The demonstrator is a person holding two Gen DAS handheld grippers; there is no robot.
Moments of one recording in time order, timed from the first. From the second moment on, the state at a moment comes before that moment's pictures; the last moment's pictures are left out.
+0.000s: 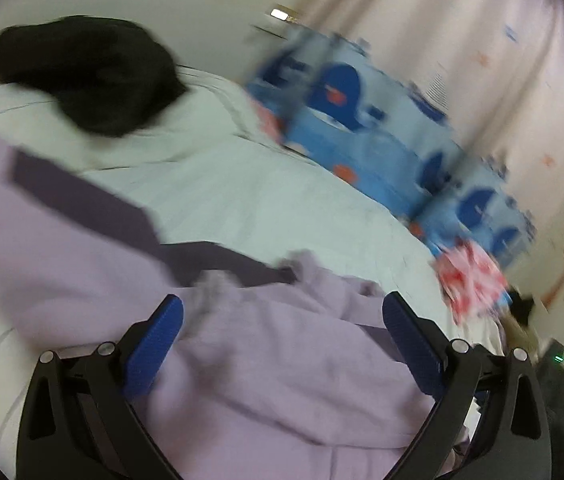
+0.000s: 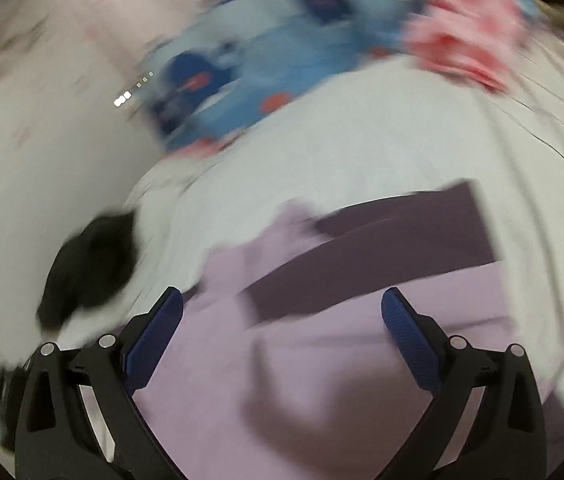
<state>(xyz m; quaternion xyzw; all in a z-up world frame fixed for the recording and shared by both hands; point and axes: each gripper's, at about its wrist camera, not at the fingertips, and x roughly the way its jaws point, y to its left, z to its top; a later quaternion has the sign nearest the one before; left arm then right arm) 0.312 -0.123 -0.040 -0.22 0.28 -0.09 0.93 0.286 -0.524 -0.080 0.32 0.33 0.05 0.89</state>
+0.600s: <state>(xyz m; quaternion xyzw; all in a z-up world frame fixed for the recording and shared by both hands) 0.384 -0.149 -0.163 -0.08 0.42 -0.04 0.91 0.282 -0.539 -0.160 0.23 0.42 -0.04 0.87</state>
